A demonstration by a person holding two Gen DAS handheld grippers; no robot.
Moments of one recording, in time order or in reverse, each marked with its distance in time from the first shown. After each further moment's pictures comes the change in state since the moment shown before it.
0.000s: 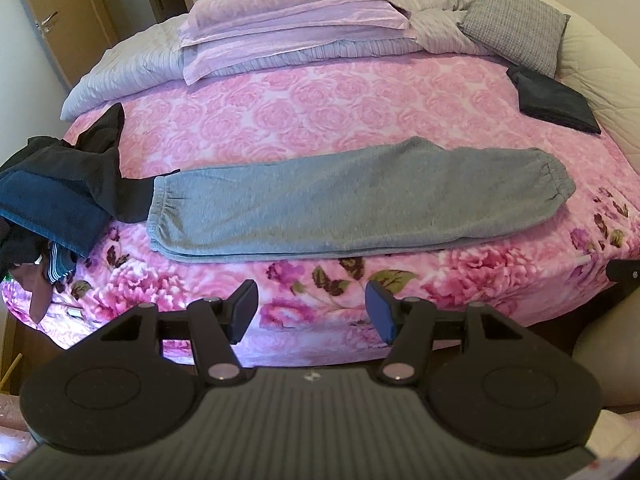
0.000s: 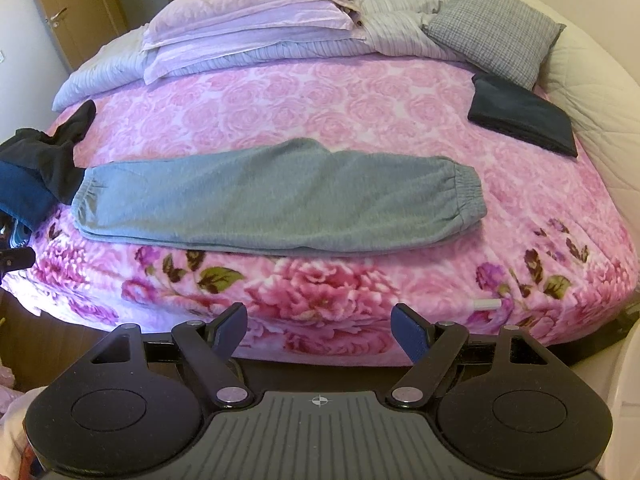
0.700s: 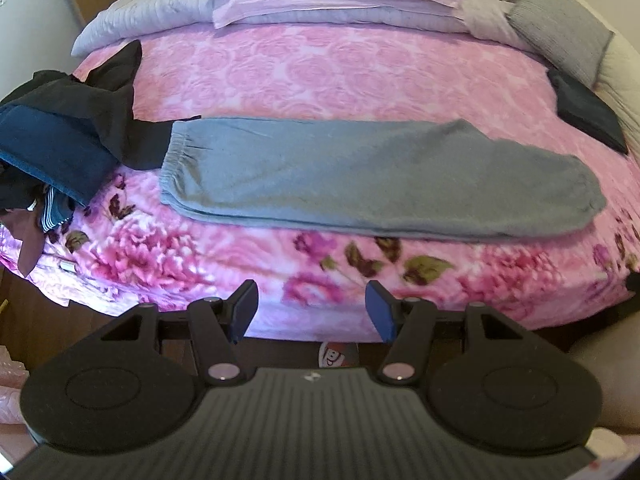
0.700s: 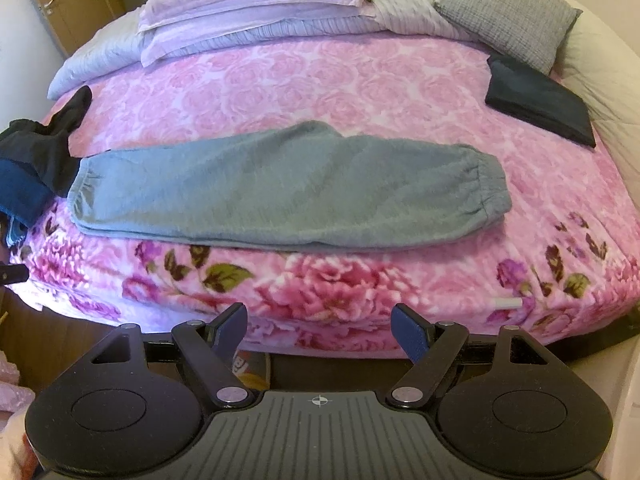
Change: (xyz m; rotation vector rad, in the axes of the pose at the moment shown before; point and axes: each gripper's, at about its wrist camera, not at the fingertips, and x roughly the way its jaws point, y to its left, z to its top) left arm 0.059 0.074 0.007 -0.136 0.128 -0.013; right arm 0.040 0.021 0.028 0.017 0.078 0.004
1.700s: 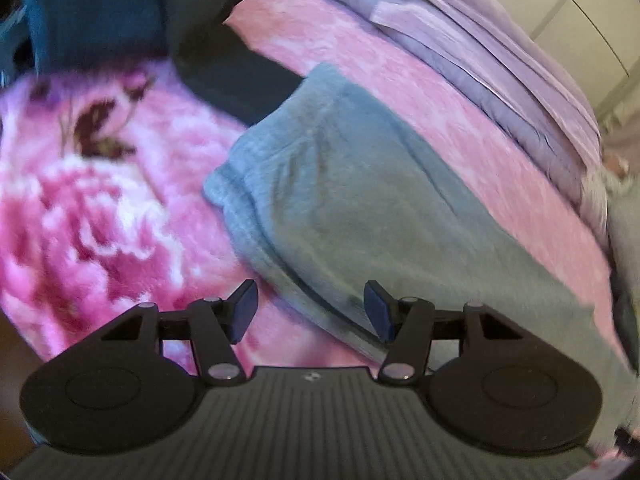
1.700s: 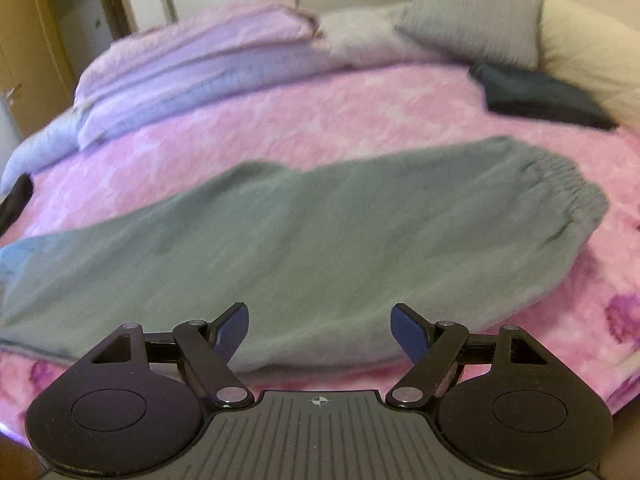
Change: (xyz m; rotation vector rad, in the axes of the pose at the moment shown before) left arm 0.289 0.216 -0.005 -0.592 -0.203 -0.168; right arm 0.223 -0.047 -0.001 0.171 -0.359 -0.043
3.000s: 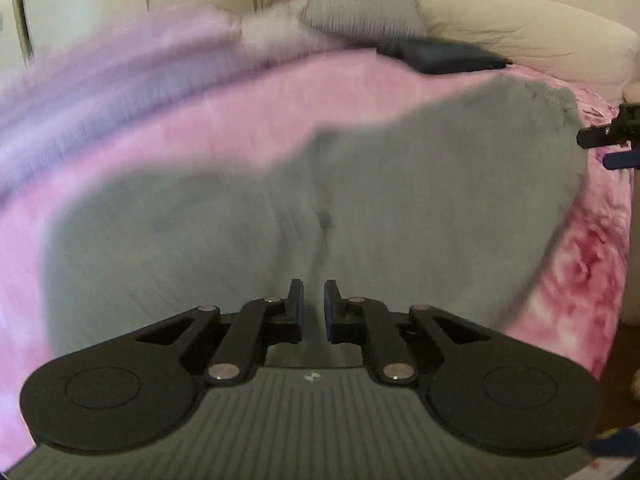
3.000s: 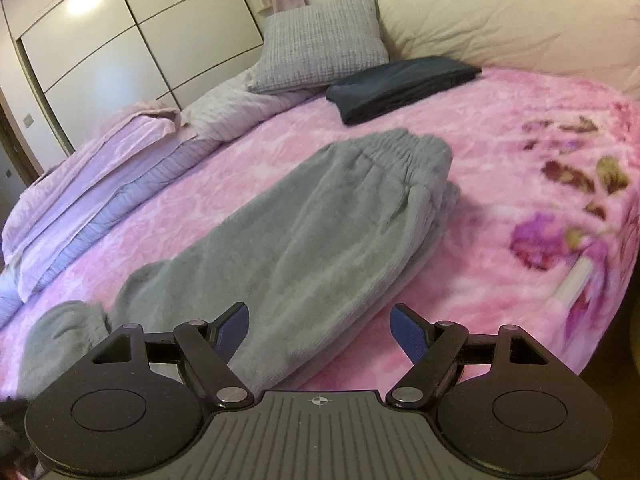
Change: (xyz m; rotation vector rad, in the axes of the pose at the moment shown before) left arm 0.064 -0.289 -0.139 1.110 -0.016 -0.371; right arm -0.023 -0.083 -0.025 0.416 -0.181 -0.115
